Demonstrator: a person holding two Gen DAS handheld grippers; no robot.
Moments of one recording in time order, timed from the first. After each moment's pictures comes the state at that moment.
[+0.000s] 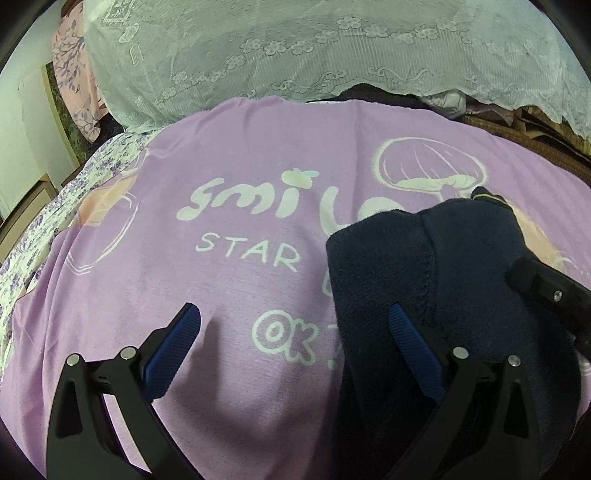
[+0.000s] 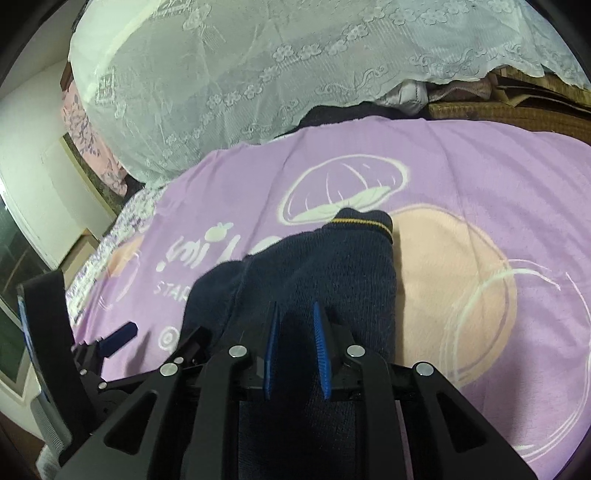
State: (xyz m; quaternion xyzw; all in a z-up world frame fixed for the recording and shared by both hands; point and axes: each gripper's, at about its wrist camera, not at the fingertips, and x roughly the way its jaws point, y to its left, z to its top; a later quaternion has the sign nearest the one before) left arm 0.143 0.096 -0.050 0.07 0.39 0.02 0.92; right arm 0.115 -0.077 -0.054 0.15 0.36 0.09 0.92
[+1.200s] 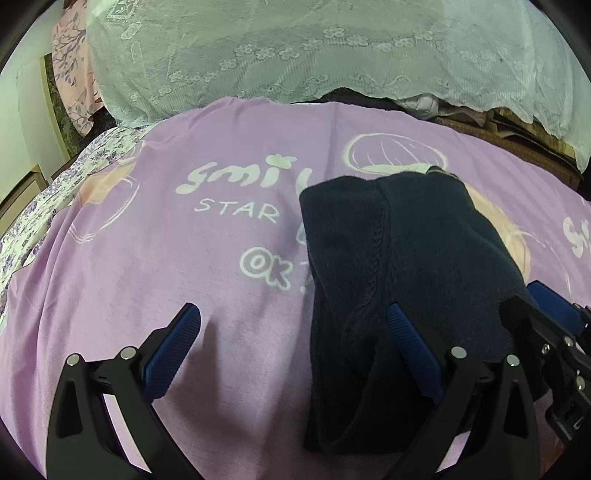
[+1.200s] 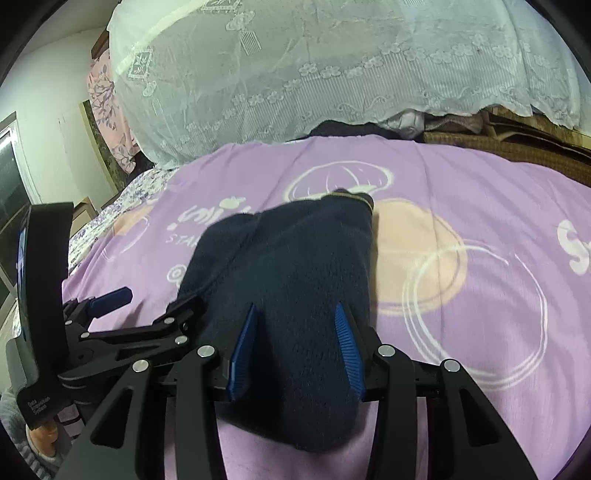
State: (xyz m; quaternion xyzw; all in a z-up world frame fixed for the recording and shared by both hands) left arm 0.086 0.095 -0.047 0.05 0.38 -0.02 0.92; right arm 0.033 -0.077 -0.054 0.09 0.32 0.08 0.94
